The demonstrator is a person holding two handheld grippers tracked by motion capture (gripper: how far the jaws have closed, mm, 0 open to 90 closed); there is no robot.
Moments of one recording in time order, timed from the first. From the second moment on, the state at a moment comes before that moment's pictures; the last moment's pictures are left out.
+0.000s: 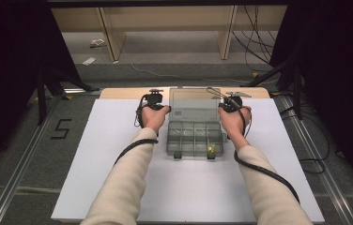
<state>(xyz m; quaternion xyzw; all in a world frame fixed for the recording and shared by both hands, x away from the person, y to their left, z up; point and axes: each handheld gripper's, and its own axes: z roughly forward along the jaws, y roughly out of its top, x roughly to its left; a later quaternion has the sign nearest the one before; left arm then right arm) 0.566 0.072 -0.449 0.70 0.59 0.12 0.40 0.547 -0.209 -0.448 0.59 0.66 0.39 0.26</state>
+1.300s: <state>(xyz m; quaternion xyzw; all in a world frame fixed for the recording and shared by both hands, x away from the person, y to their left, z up) 0.553 0.072 -0.443 0.69 0.56 0.15 0.43 0.574 -0.217 -0.417 0.59 0.66 0.41 0.24</state>
